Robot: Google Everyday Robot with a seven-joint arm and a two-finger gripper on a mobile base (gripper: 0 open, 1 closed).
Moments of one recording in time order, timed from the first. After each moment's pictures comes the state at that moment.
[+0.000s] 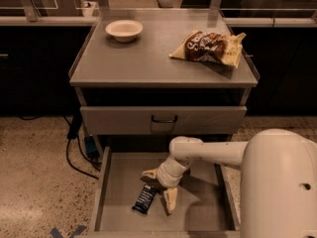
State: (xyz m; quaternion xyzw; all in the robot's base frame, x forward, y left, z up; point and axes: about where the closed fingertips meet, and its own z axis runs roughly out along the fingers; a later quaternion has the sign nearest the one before) arm 0.513 0.004 0.379 -0.87 0.42 0.20 0.16
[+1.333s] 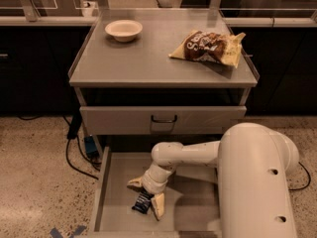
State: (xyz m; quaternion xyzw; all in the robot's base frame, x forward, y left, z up) arm 0.492 0.059 0.353 -0.90 0.36 0.22 0.14
